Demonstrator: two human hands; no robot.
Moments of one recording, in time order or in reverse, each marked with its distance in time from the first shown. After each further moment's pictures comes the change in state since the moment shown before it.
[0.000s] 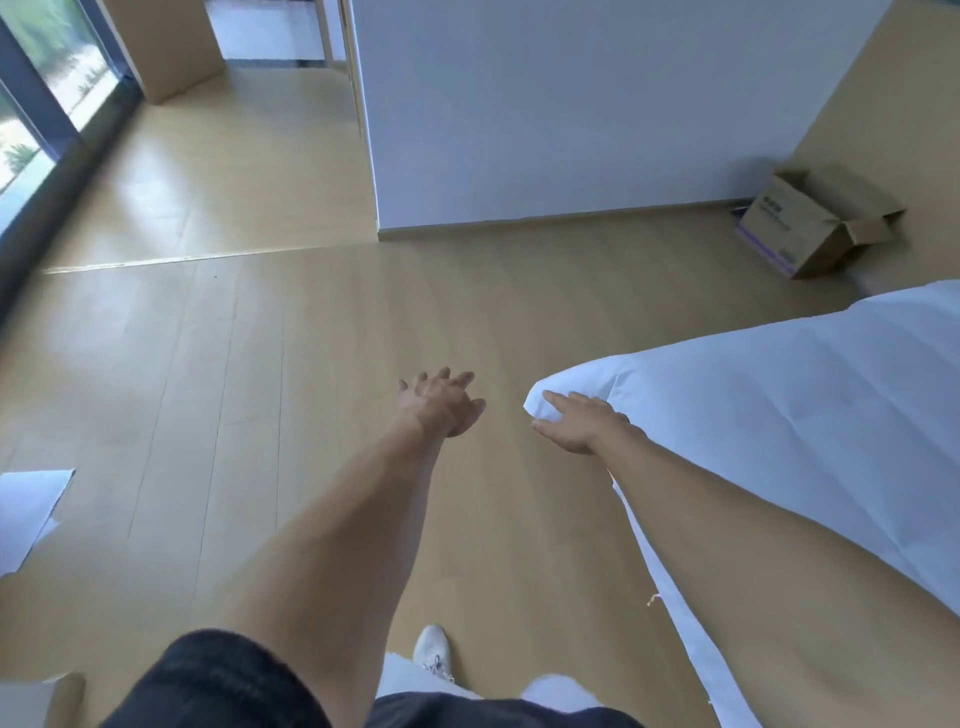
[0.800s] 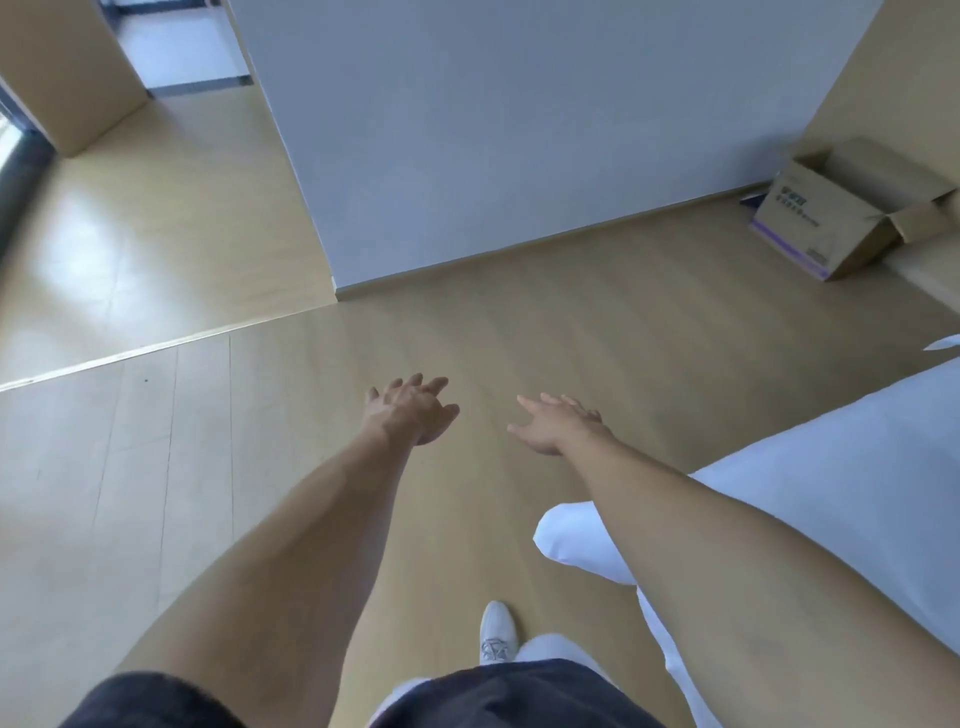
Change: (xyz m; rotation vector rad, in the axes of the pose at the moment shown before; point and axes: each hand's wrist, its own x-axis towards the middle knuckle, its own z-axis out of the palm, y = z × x) left_hand 0.429 0.019 -0.180 0.100 -0.043 0.025; right_hand 0.396 -0.016 -0.224 0.080 -0.027 0.036
